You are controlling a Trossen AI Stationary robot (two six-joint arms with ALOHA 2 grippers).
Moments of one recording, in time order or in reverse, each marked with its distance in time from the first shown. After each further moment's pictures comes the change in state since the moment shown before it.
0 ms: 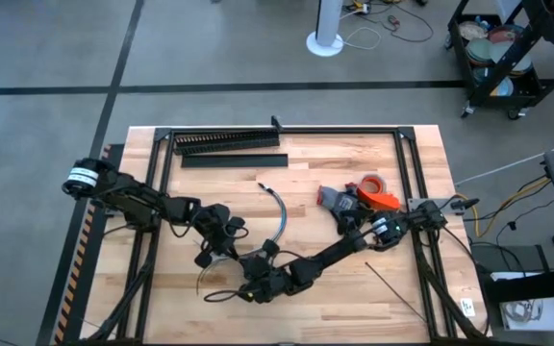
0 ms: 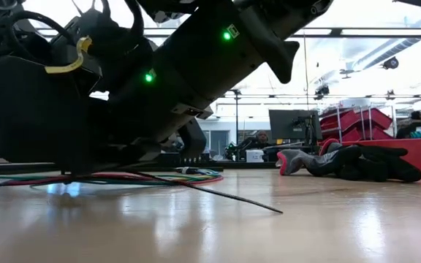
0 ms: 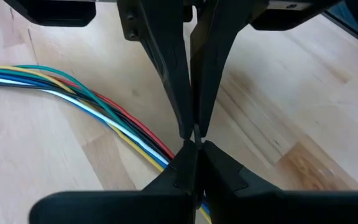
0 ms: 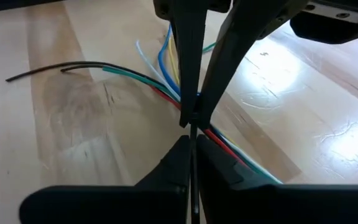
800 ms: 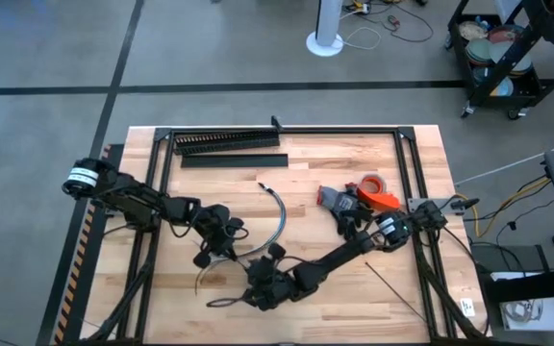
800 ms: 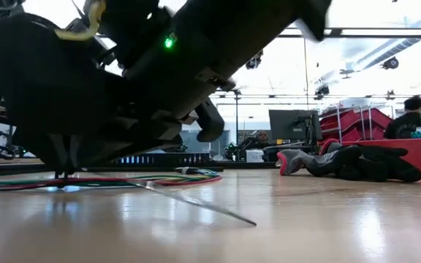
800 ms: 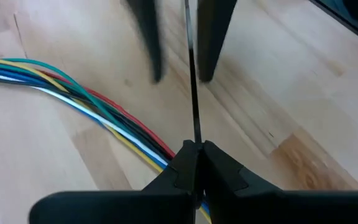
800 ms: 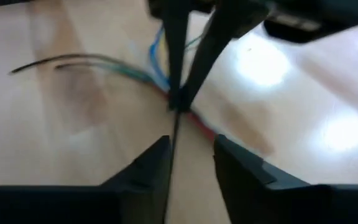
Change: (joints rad) left arm 0.000 0.000 -0.001 -0.027 0.010 0.002; right arm 0.032 -0.055 0.000 -0.144 0.029 0.073
